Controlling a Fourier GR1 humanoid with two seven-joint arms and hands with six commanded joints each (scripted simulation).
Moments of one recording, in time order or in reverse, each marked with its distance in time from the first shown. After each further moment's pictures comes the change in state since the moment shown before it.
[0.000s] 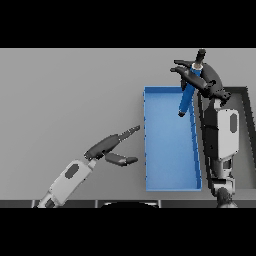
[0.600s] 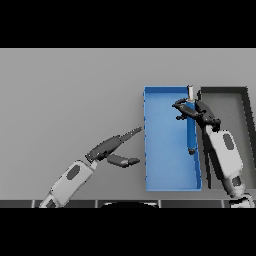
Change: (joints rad) left arm 0.008 -0.014 -0.014 -0.005 -0.011 0.012 0.020; right arm 0.265 -0.191 0.408 0.050 -0.112 -0.262 0.024
